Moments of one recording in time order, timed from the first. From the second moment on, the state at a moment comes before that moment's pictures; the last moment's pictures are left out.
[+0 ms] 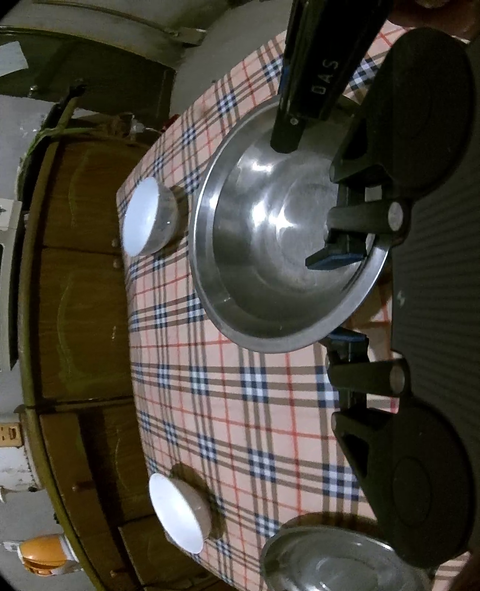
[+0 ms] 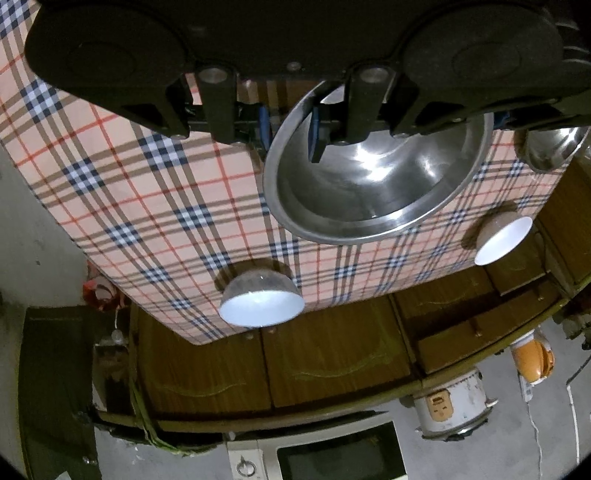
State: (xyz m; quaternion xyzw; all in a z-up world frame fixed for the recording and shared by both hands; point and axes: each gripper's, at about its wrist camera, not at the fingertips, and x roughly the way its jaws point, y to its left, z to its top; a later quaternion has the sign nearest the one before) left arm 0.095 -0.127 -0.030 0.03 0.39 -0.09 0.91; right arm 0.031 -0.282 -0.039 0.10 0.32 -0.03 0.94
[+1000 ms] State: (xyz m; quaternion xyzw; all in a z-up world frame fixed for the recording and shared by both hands) left arm 0.100 -0.137 -0.064 0.03 0.43 -0.10 0.90; right arm 0.037 -0.296 -0.074 0.11 0.35 -0.05 0.93
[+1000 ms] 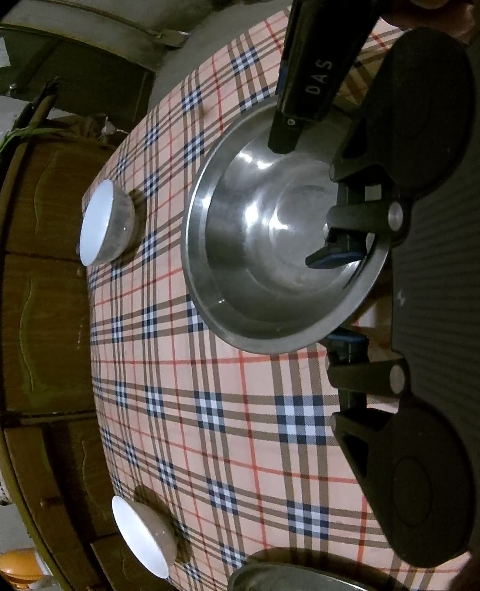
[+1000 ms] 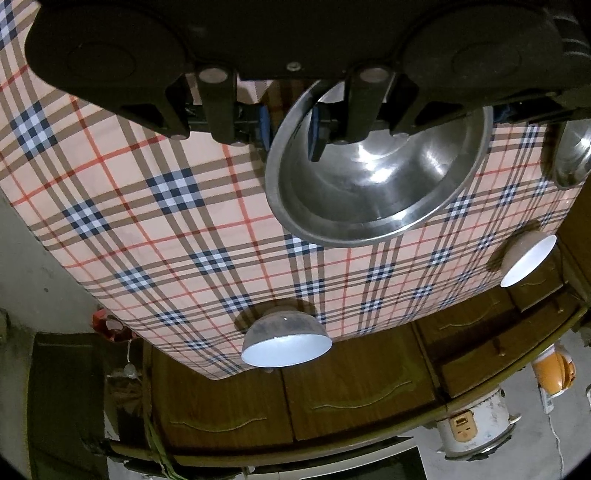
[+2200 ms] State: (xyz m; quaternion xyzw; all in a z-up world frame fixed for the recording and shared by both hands) left arm 0.092 -0.114 -0.026 0.02 0.41 -0.07 0.91; right arm 0.020 -0.293 -0.034 0.12 0.29 -0.05 0.95
